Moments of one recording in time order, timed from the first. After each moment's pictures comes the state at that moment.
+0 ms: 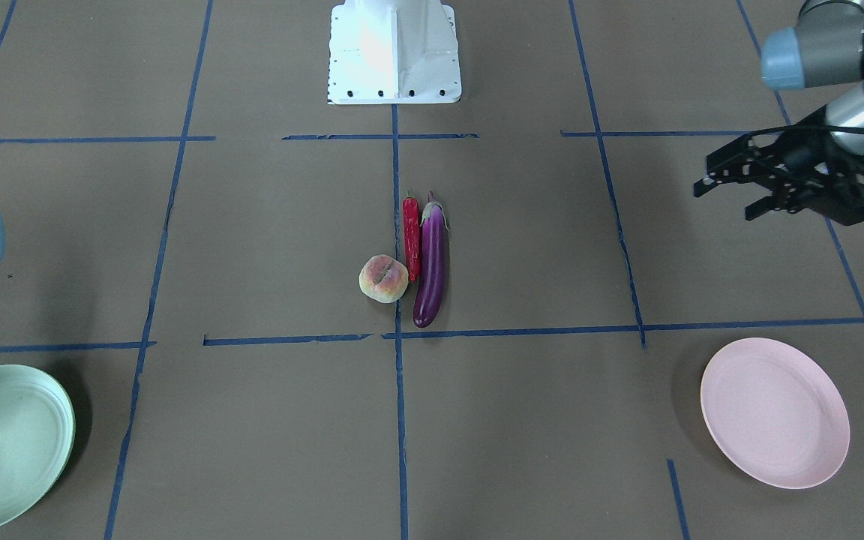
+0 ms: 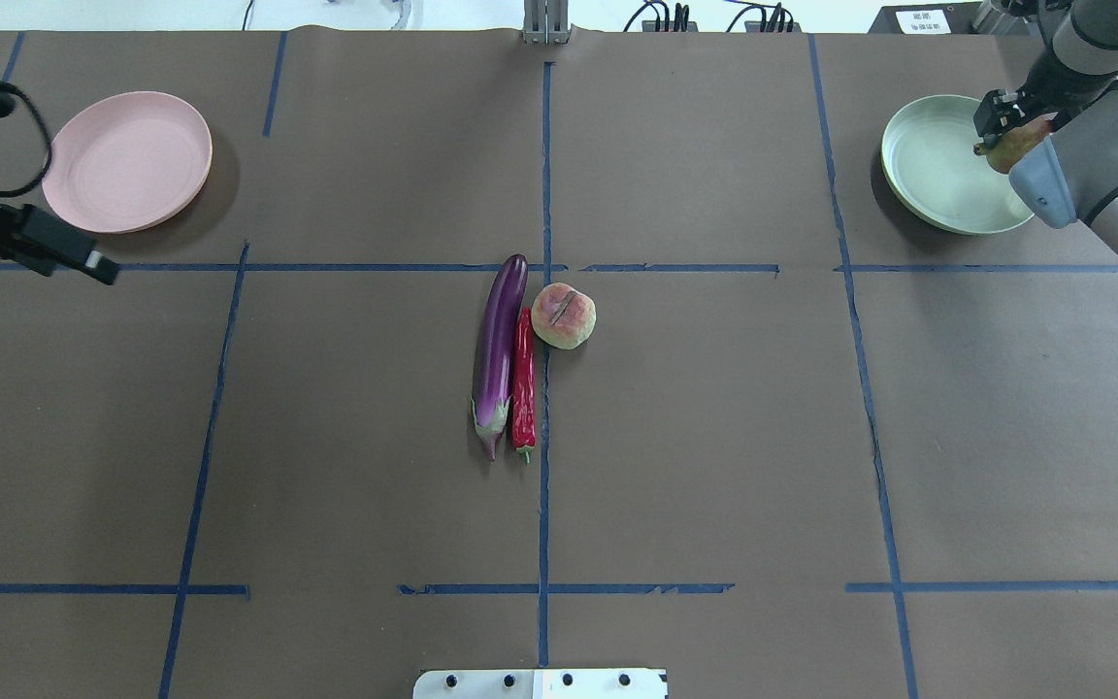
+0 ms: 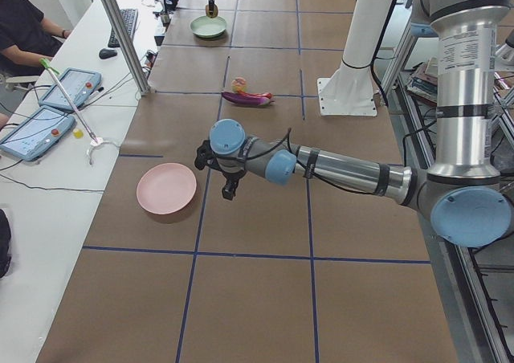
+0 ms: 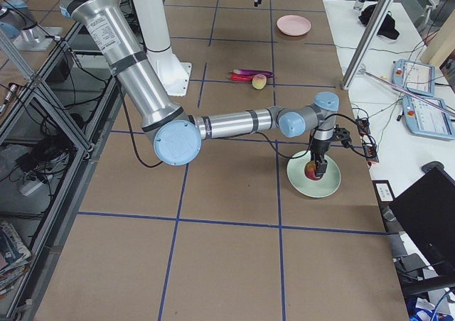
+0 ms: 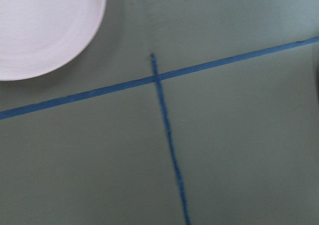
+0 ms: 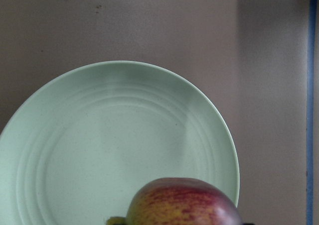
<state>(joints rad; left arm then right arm) -1.05 -1.77 -1.82 -1.86 -2.49 -0.63 1.19 -1.04 1.17 -1.36 2.01 0.43</state>
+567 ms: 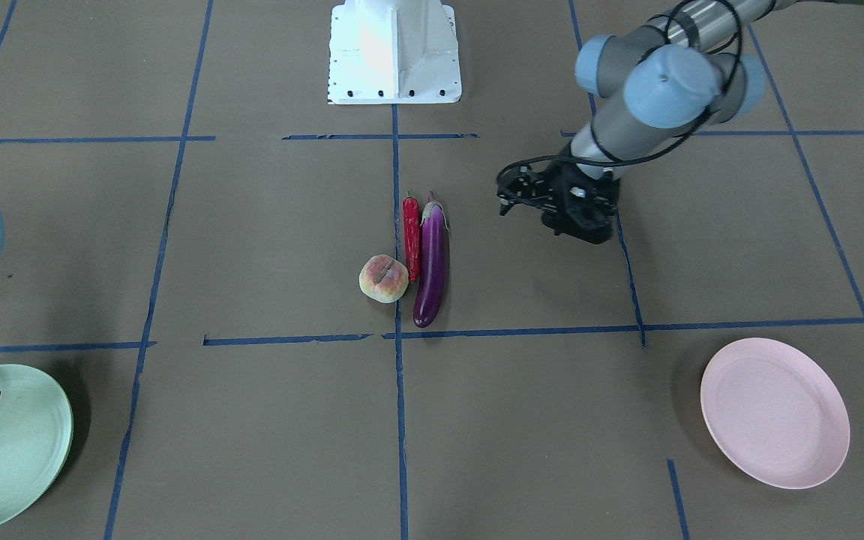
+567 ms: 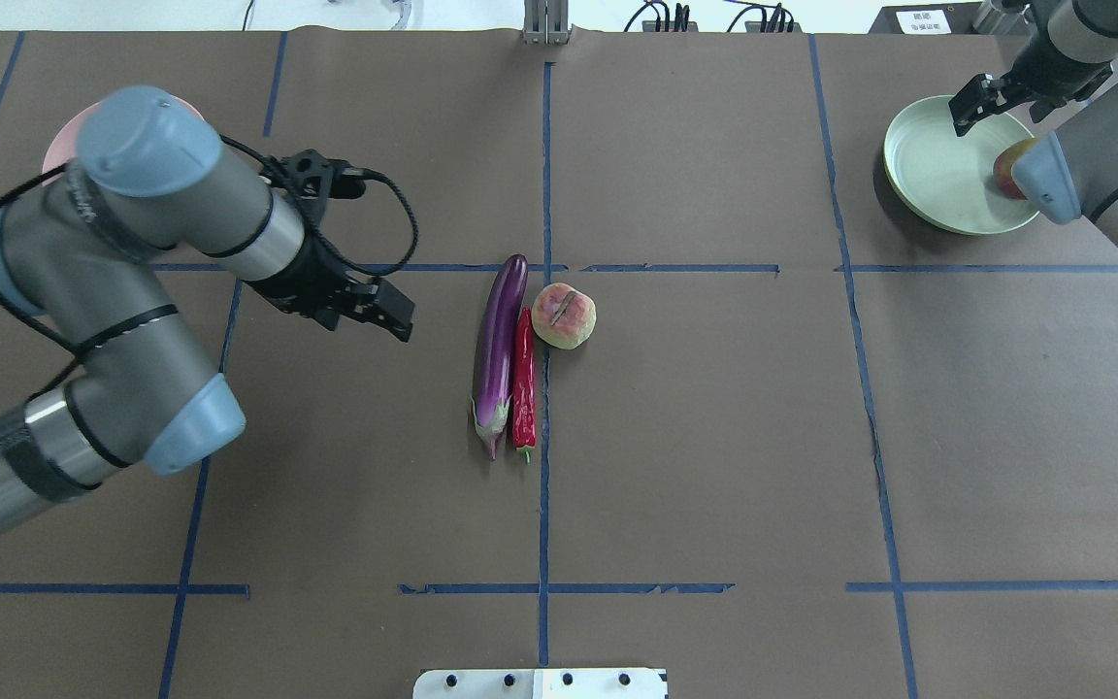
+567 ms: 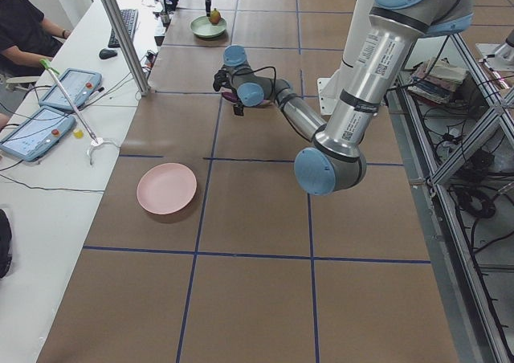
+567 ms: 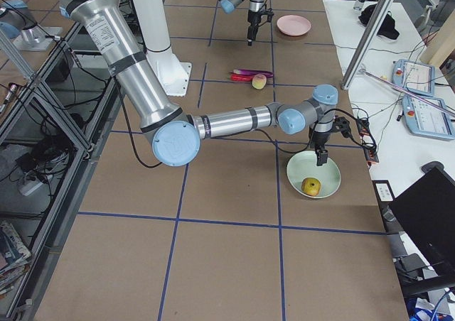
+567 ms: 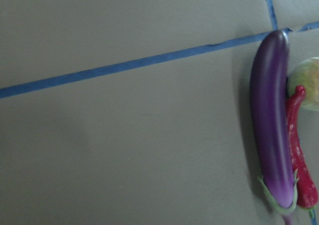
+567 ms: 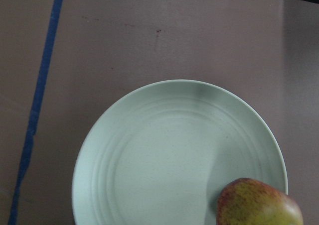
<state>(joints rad) -0.71 -2.11 -1.66 -1.86 -2.20 -0.94 1.19 -1.06 1.25 -1.29 2.10 0.44</state>
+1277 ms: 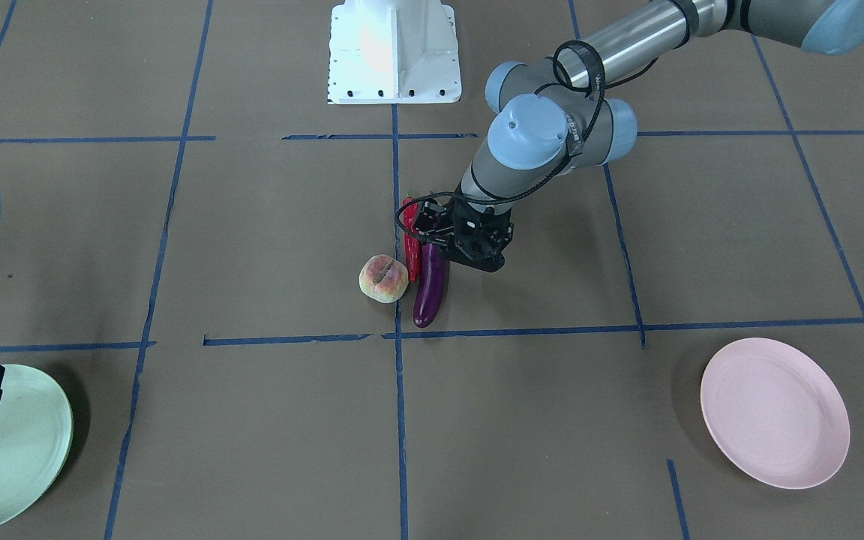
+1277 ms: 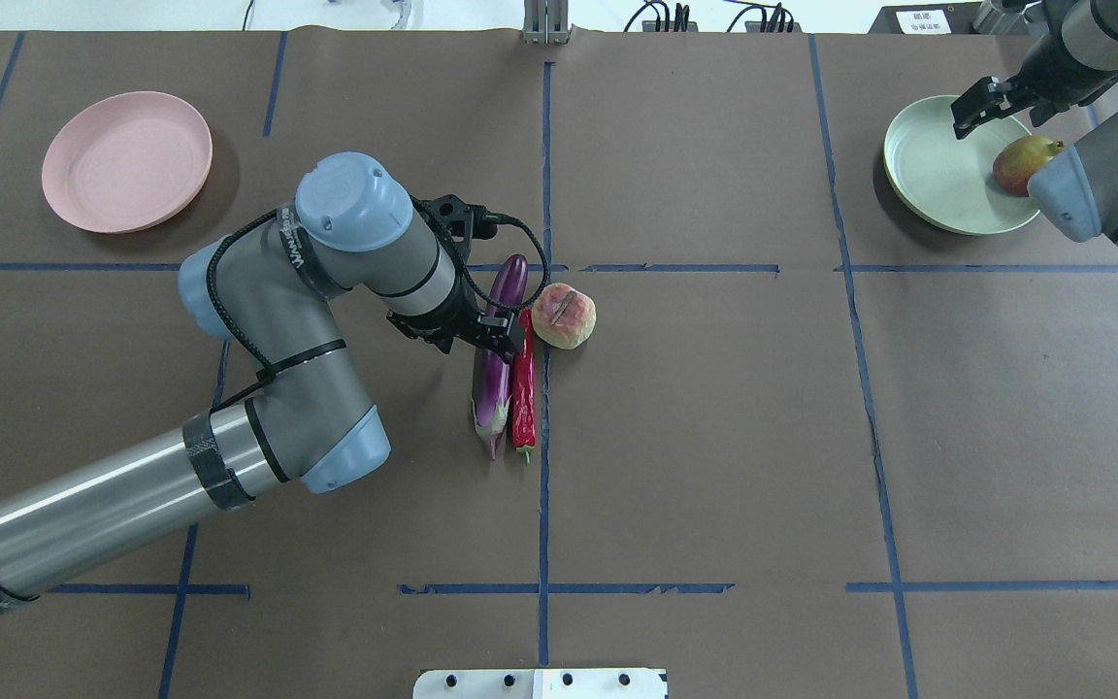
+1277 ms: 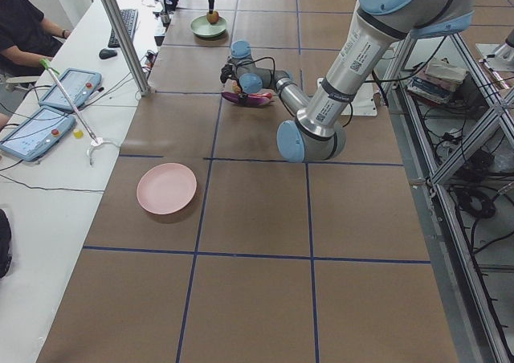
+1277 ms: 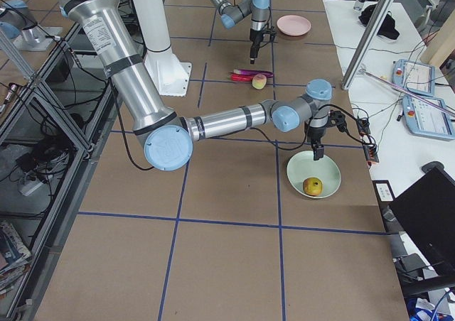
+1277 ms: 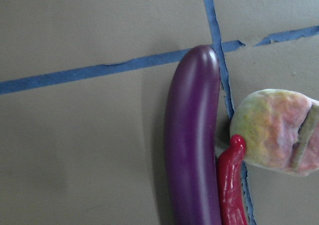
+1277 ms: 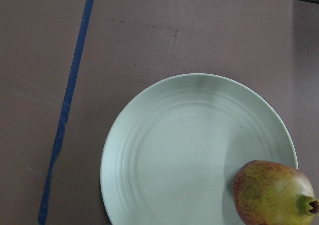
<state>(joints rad) -0.59 -2.29 -1.42 -1.95 -2.08 -0.98 1.19 -1.11 1.34 -1.29 2.11 0.48</state>
